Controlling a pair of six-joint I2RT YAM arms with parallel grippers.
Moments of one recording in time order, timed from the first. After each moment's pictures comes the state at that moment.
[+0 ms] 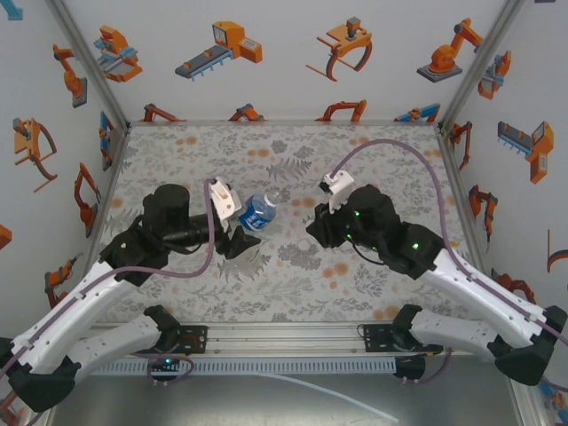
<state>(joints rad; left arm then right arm) -0.78 0.85 0.98 -0.48 0.41 0.27 0.89 0.96 1.04 -0.53 -0.01 0.16</state>
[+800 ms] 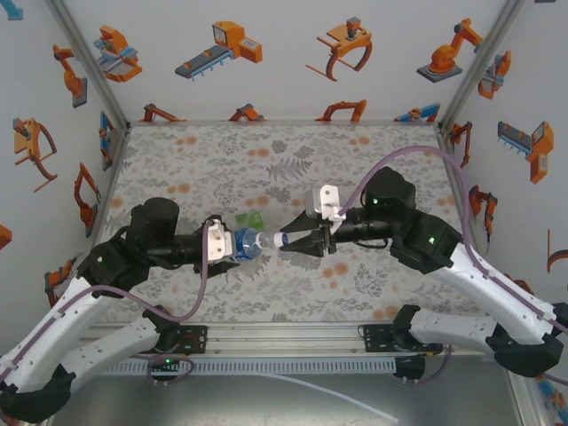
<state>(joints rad) -0.78 0.75 1.02 -0.80 0.47 0.64 0.96 1.02 1.26 -0.44 -0.67 -0.32</state>
